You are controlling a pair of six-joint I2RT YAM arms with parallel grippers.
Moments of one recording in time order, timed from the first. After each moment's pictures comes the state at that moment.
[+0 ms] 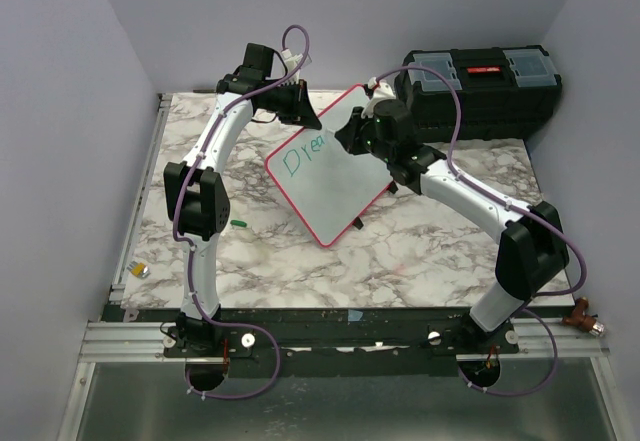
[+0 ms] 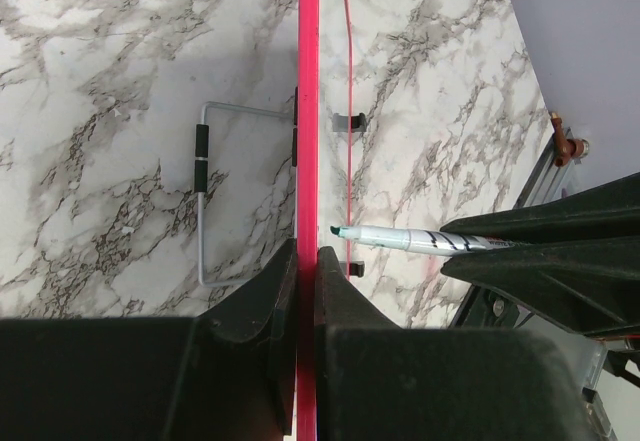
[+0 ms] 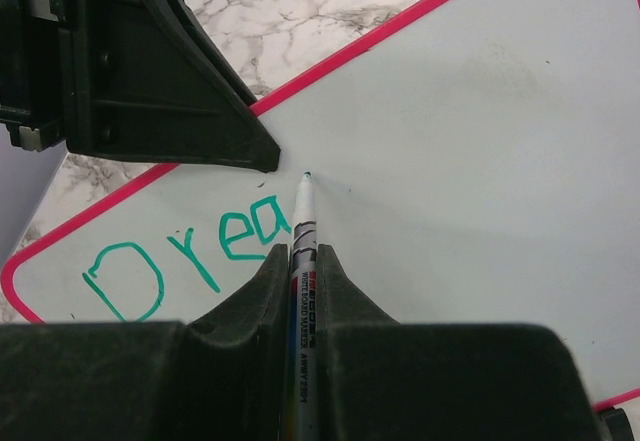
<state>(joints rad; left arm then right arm) -0.25 2.17 2.17 -0.82 0.82 -0.14 0.60 1.65 1.32 0.02 0.04 0.37</state>
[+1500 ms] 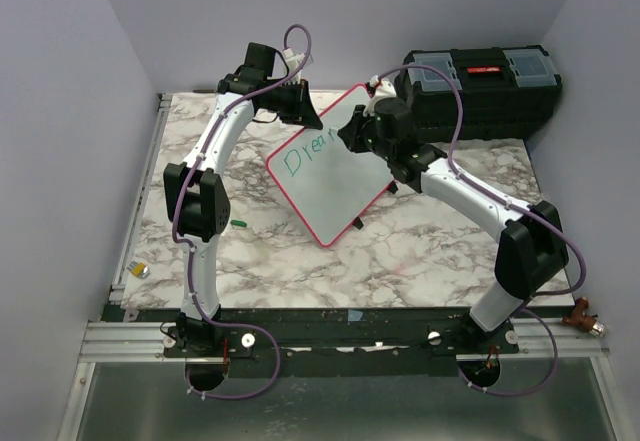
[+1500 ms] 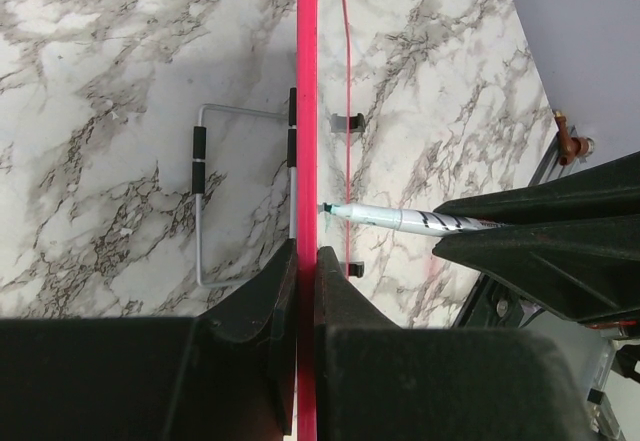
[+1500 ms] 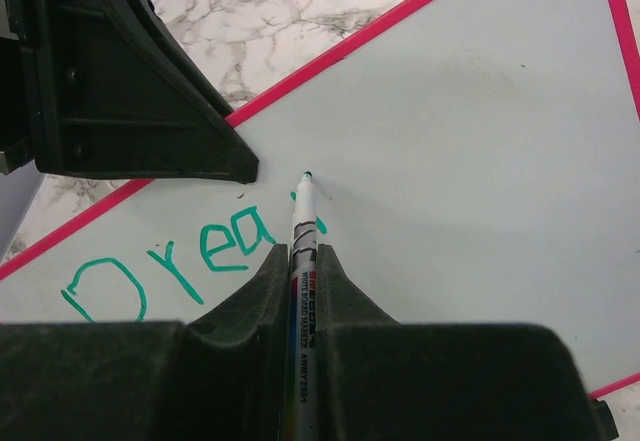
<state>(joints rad) -0.26 2.15 2.17 -0.82 0.81 -0.14 0.60 1.66 1.33 0.00 0.06 0.37</state>
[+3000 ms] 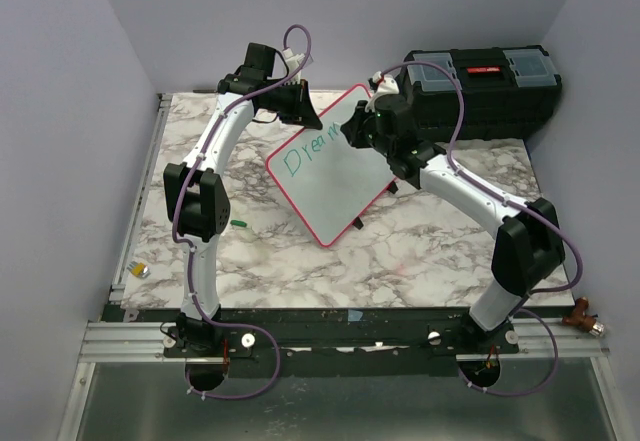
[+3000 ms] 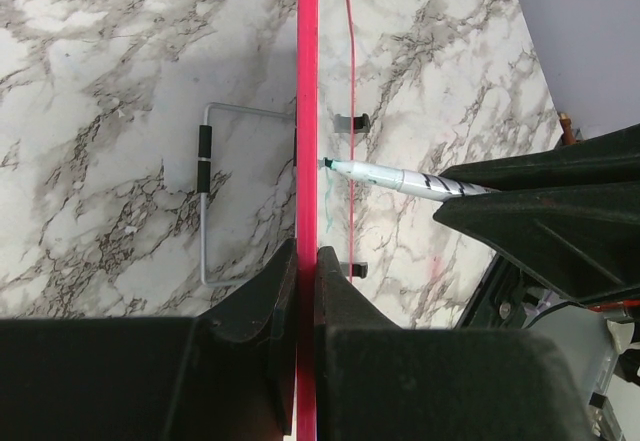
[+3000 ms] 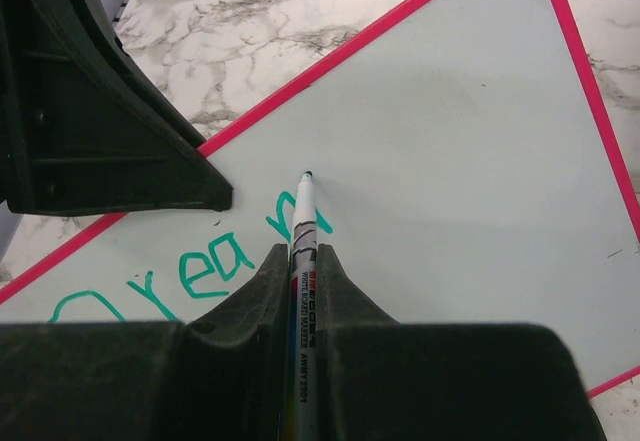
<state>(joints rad) -0.26 2.15 2.17 -0.82 0.80 -0.14 0.59 1.68 1.36 0.00 0.09 0.38</state>
